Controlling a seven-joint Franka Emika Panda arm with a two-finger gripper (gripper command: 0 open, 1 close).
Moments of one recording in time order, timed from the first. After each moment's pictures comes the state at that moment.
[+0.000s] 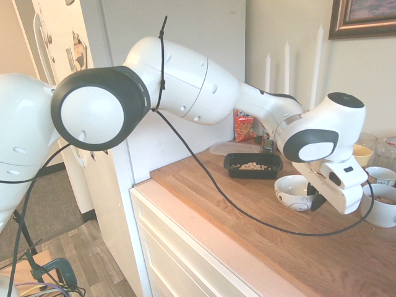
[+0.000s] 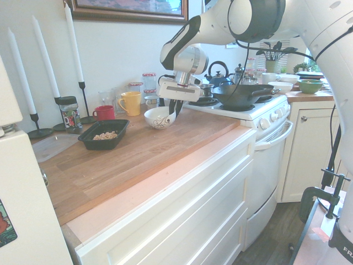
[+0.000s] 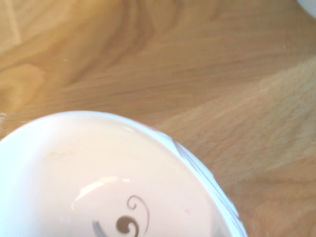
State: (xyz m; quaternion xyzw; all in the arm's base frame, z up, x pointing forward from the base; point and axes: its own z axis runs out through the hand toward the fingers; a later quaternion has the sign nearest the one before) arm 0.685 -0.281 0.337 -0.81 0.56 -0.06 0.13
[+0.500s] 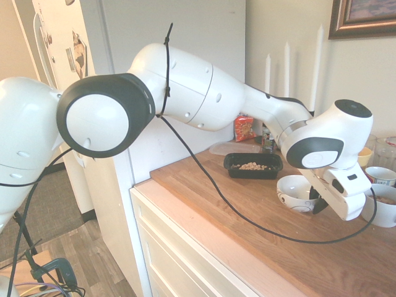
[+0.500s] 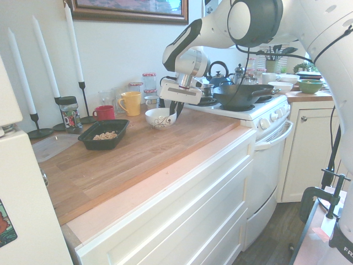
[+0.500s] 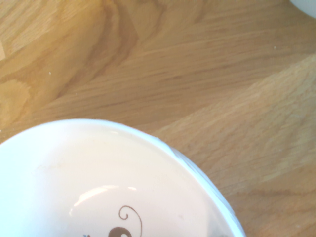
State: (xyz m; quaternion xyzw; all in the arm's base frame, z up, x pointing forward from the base) arm 0.687 -0.290 0.325 -0.80 0.57 -0.05 0.15
